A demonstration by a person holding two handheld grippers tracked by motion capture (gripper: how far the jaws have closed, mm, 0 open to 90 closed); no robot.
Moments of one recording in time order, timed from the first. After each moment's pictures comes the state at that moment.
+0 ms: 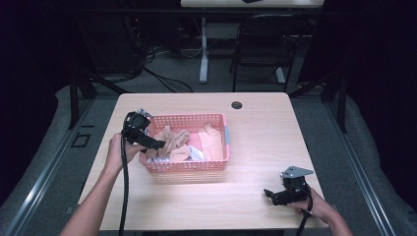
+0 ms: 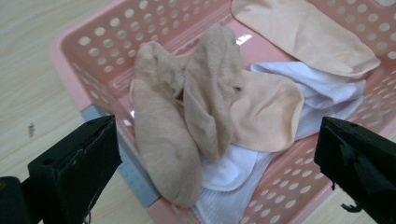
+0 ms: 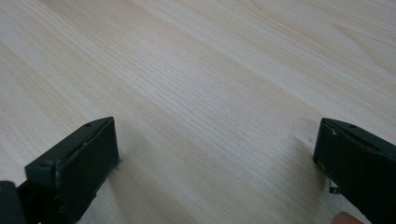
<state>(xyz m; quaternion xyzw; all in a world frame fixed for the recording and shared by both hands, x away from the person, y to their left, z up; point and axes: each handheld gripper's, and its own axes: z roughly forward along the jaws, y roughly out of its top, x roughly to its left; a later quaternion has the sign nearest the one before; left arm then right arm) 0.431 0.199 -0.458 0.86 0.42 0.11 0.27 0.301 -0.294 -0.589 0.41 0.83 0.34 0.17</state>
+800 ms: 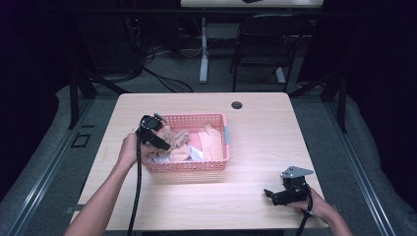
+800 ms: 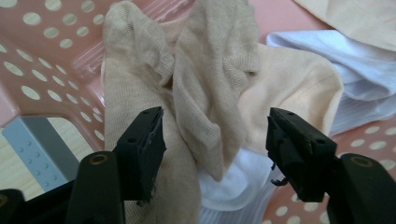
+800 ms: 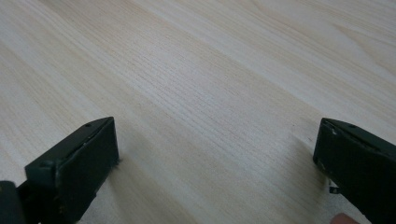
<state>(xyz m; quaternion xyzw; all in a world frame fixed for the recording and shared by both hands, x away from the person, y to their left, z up) 0.459 0.178 -0.497 0.88 0.42 0.08 0.20 0.301 -0.294 -0.589 0.41 0.83 0.34 0.17</state>
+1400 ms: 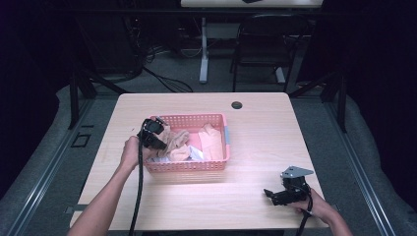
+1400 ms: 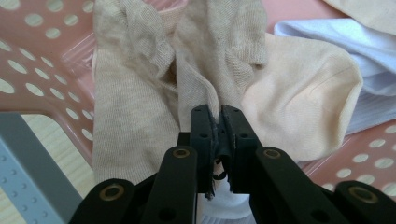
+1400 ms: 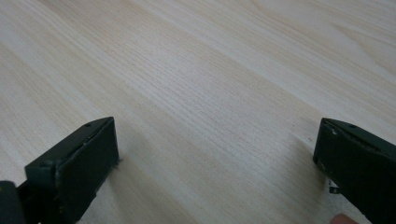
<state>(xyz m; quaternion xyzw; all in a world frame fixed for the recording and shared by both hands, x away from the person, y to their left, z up) 0.458 0.176 -0.510 0.88 0.42 0.08 0.19 0.301 -0.295 -0.589 0.41 0.83 0.34 0.17</state>
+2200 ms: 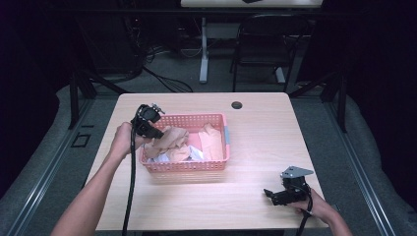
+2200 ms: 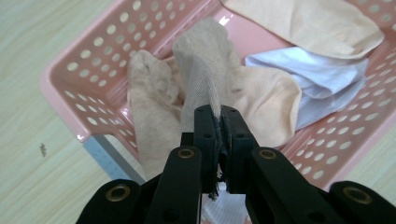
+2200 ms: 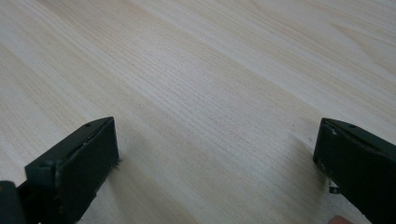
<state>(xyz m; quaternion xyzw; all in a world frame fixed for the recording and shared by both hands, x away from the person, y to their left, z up) 0.450 0.176 -0.438 0.90 0.37 0.11 0.20 0.301 -0.294 -0.589 0.41 0.83 0.34 0.17</state>
